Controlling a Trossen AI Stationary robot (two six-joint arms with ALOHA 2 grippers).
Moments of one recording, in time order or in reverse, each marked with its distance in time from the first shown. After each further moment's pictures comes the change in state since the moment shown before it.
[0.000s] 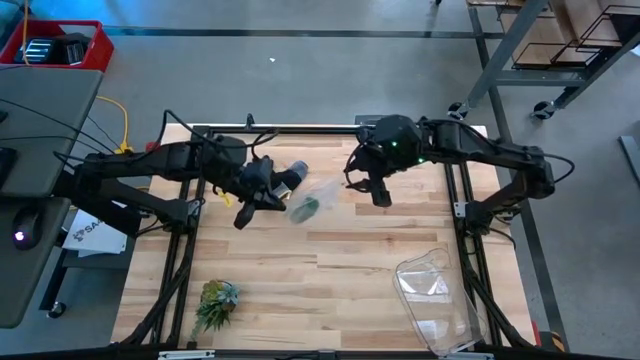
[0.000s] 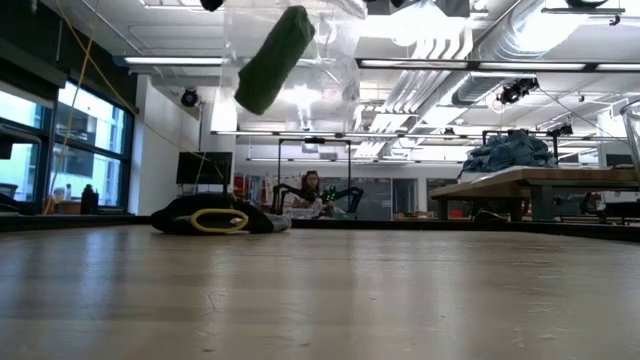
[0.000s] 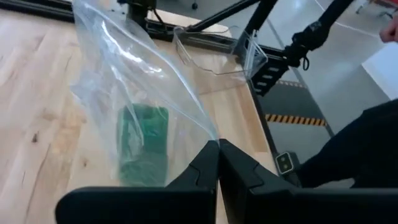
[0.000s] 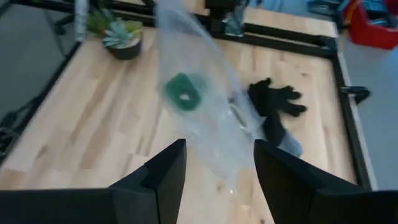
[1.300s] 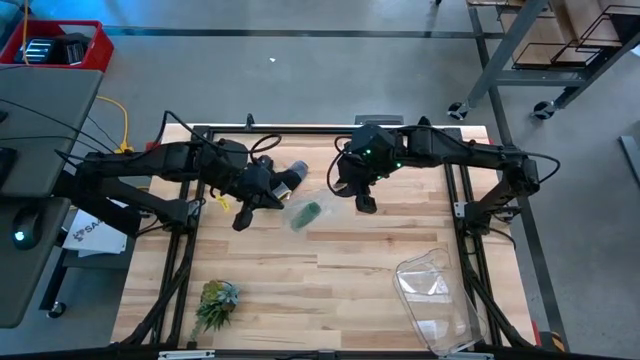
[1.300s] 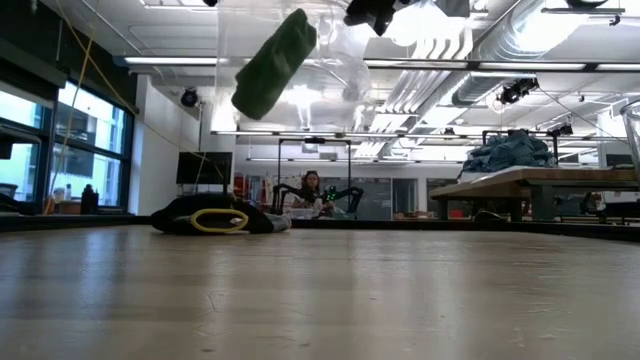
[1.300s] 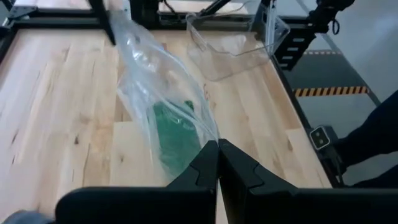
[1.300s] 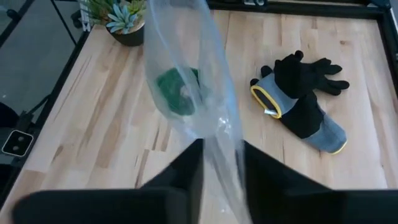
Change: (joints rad) left arm -0.036 0.014 0.048 -0.099 -0.113 0.173; right arm -0.002 0.126 -0.002 0.023 -0.066 0.081
